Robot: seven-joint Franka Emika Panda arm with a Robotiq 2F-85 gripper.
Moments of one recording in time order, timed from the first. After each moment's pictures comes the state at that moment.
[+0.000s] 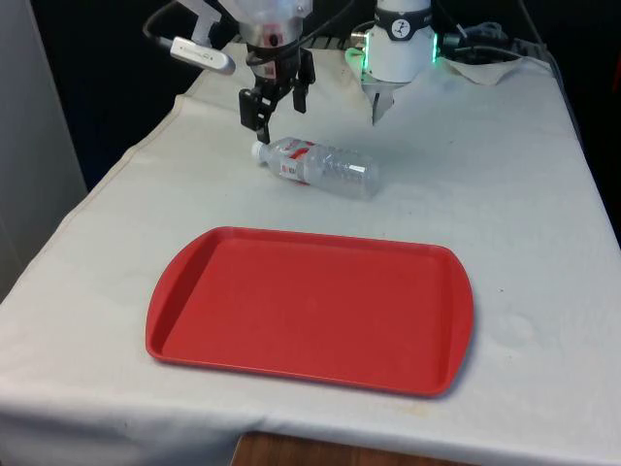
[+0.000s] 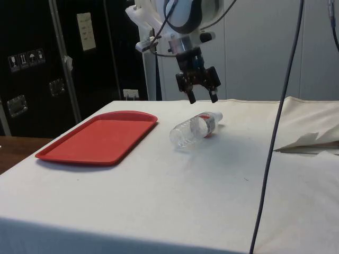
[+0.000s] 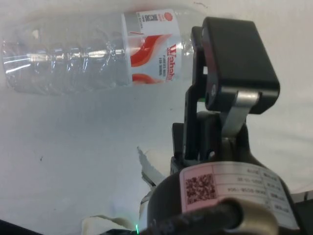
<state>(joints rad) 0.10 0.27 -0.42 -2.26 -0.01 2.30 1.74</state>
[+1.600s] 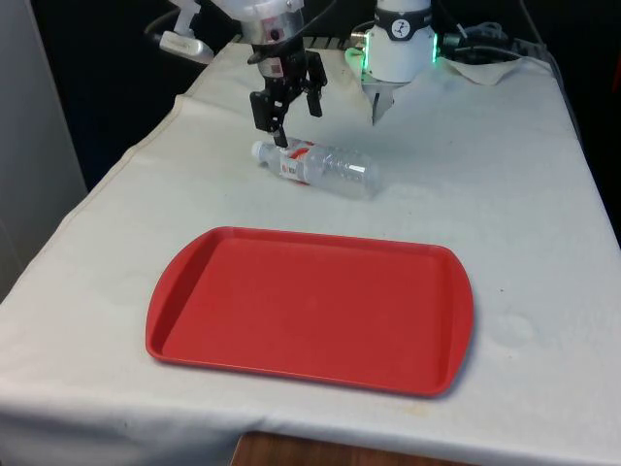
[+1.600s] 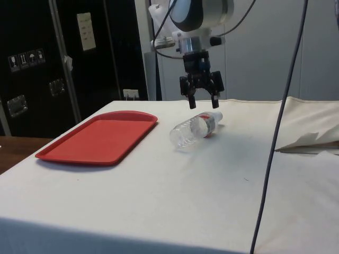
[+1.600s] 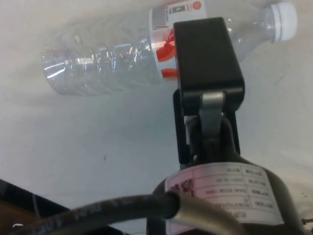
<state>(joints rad) 0.10 0.23 -0.43 -2.35 0.26 2.38 1.51</state>
